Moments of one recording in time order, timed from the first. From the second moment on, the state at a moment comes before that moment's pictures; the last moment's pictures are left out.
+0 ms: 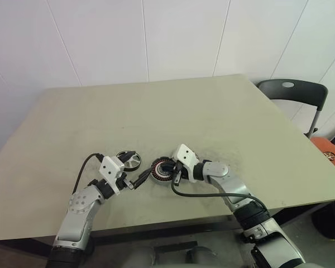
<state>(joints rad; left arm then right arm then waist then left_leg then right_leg) 0.01 0.35 -0.03 -0.05 -0.27 -0.07 -0.69 -0.43 -0.27 0.34 0.21 0.04 0.28 0.80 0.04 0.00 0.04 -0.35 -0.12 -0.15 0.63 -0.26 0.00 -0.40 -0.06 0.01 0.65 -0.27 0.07</state>
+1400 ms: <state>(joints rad) 0.01 0.35 -0.03 -0.05 -0.27 -0.07 -0.70 -0.50 -0.40 0.42 0.19 0.01 0.34 0.82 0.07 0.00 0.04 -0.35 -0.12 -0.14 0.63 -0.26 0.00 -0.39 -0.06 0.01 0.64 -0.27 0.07</state>
